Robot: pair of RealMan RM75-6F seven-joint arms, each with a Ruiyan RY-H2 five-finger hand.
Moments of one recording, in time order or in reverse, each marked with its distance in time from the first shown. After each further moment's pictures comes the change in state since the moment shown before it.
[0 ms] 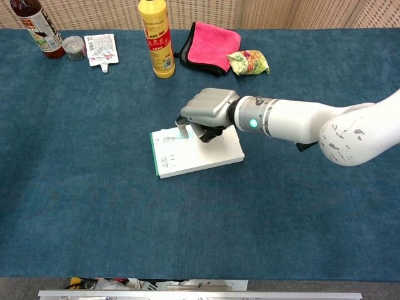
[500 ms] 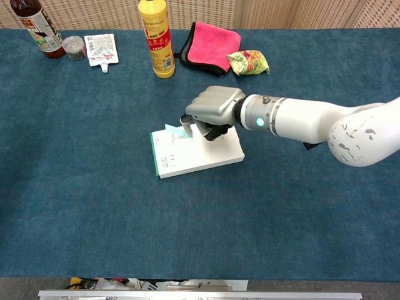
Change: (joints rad) left arm 0.005 0.002 0.001 -0.004 0.011 0.004 -0.005; right arm -0.017 0.030 -0.010 -0.034 0.003 0.023 -0.010
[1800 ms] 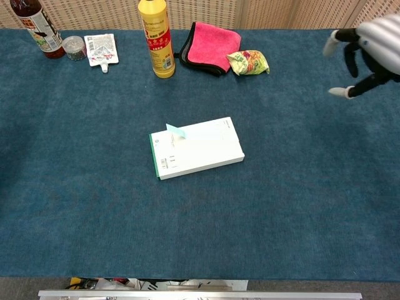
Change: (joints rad) left arm 0.010 -0.023 -0.003 0.157 0.031 0.004 -0.099; right arm -0.541 0.412 -0.090 -0.347 -0.178 0.730 0.033
